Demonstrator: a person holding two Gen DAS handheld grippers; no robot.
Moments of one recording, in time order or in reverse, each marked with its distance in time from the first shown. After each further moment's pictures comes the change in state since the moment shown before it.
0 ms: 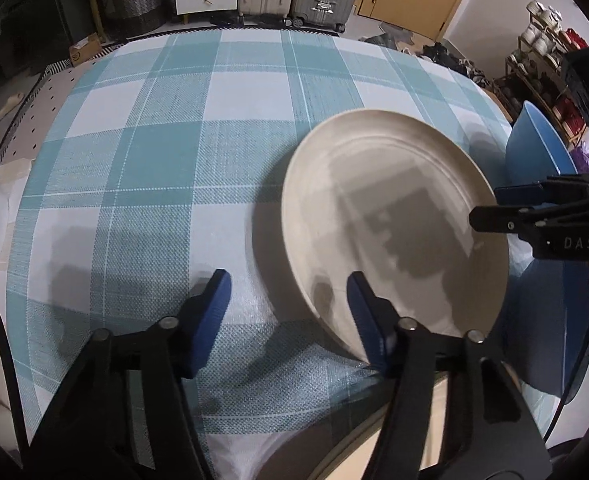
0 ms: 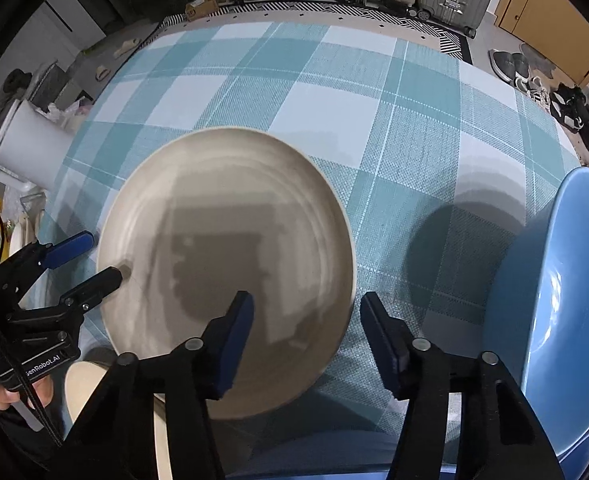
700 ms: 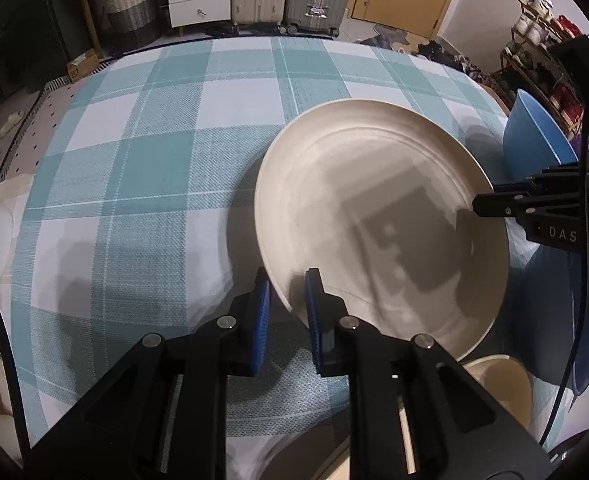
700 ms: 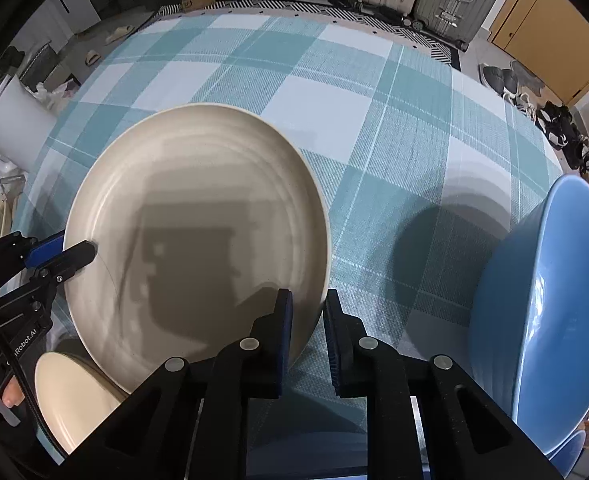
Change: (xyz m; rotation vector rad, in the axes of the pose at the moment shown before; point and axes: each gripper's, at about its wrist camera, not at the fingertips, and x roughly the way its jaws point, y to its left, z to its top) left arm -0.006 -0.005 -0.004 0.035 -0.040 0.018; right arm -0.001 0.010 -0.009 -0.042 -0.023 -0.081
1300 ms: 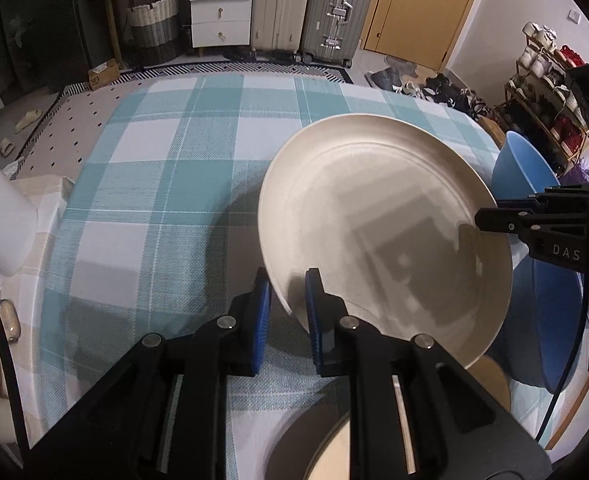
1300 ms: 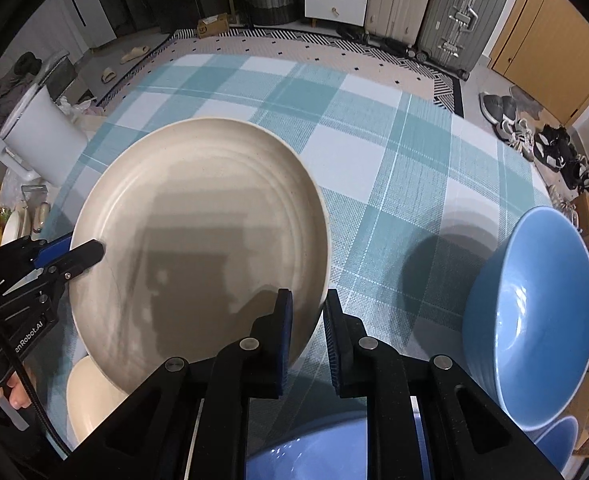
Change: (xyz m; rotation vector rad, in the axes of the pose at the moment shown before) left arm -0.057 0.017 -0.008 -0.054 -0.106 0.012; right arm -0.056 0.027 -0.007 -0.021 -0.114 0.011
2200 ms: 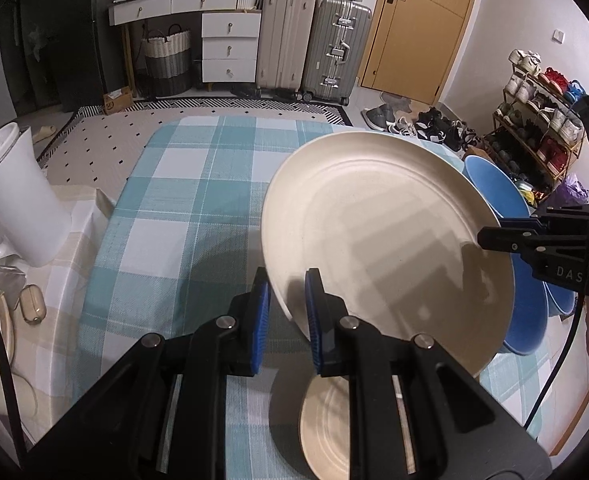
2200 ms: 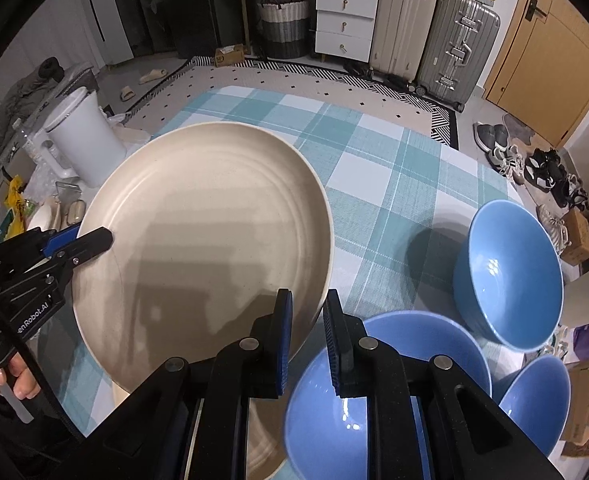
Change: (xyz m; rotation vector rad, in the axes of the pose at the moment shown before) left arm -0.118 -0.003 -0.051 -0.015 -0.144 -0.003; right arm -0.091 0.044 -0.061 -0.017 -0.133 0.004
